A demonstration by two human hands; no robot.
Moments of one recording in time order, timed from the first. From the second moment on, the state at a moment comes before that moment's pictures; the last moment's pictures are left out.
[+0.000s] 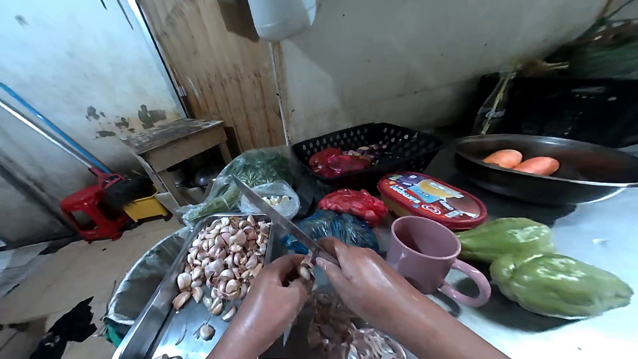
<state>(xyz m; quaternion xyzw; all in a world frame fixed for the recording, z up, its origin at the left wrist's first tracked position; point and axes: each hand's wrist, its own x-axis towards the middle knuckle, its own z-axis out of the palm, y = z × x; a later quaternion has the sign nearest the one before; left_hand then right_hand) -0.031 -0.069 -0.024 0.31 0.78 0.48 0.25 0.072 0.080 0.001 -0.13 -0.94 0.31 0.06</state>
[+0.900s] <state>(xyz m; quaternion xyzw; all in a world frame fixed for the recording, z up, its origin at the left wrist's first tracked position) -0.157 -0.013 0.036 0.27 0.82 0.50 0.06 0.082 0.101 -0.008 -0.06 -0.86 0.48 0.15</state>
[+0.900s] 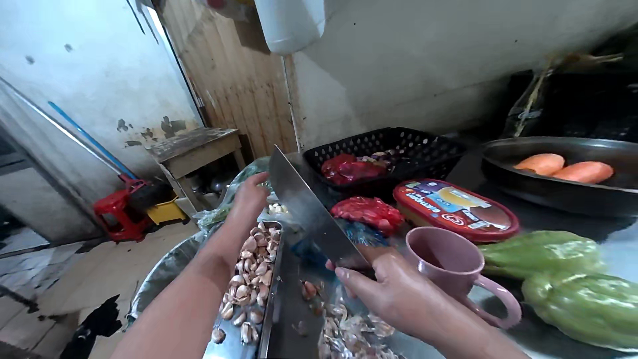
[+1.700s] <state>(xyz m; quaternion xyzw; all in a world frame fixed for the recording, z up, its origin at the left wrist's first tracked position) -0.064 -0.044 -0.012 0.45 0.87 0.14 0.15 0.063 0.106 0.002 -0.17 -0.85 0.50 -0.02</state>
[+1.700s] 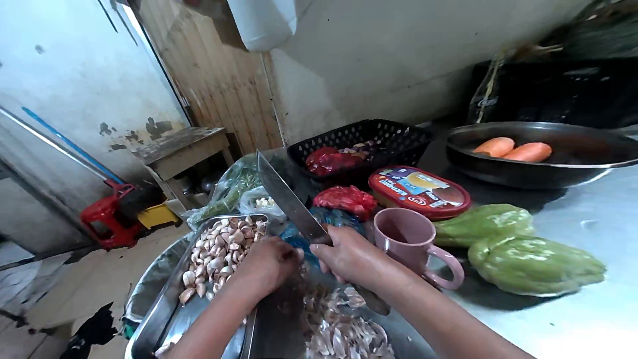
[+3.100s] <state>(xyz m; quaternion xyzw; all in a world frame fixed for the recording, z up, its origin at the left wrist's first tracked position) -0.050 -0.071 -0.024 0.28 0.70 0.59 0.29 0.062 0.098 -0.008 -0.13 -0.84 0.53 -0.02</state>
